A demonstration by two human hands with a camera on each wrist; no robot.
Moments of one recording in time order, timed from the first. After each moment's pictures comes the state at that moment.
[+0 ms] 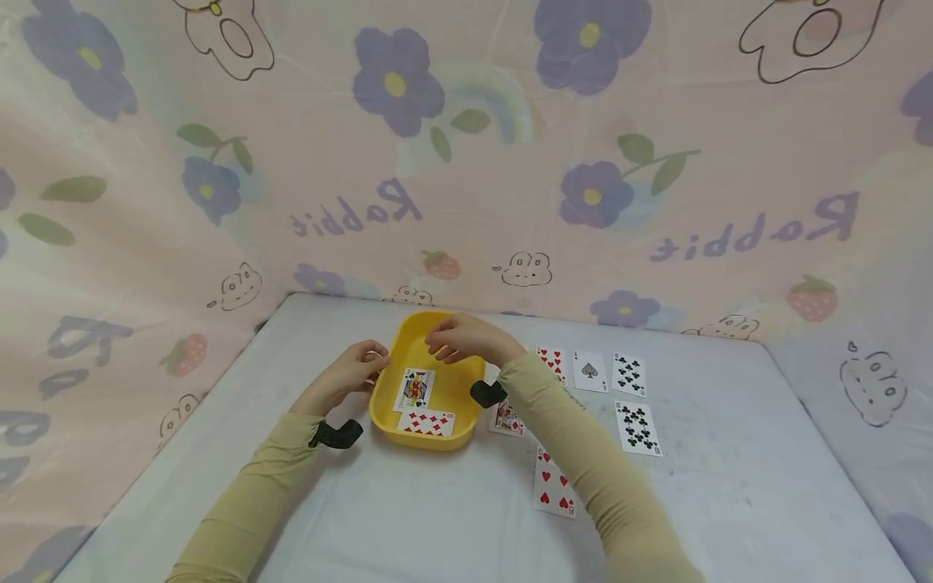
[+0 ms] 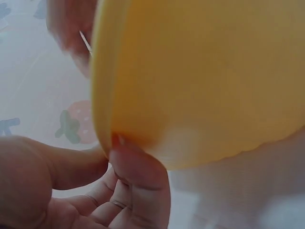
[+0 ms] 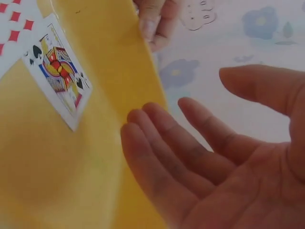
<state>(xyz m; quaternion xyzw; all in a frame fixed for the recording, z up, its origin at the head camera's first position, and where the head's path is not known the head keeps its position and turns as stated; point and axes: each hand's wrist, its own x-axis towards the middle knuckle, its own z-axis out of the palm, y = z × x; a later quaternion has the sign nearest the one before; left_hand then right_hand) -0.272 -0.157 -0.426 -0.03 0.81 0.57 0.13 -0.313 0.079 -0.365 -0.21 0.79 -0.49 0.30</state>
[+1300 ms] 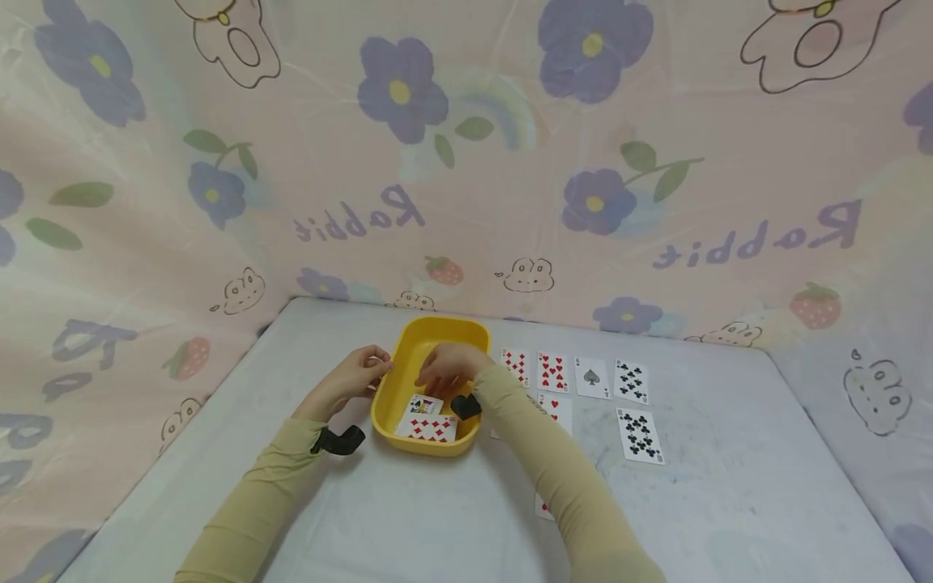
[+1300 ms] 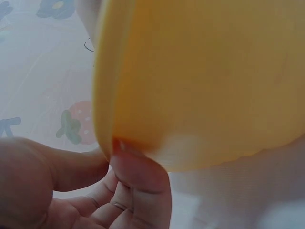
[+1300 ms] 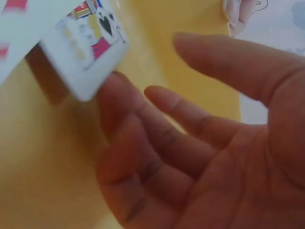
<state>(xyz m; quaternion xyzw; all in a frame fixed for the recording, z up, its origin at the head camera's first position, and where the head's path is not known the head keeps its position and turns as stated) -0.269 -0.155 -0.427 -0.04 0.82 0.56 0.13 -0.322 0.048 -0.405 -0.18 0.83 -0.37 0.38</state>
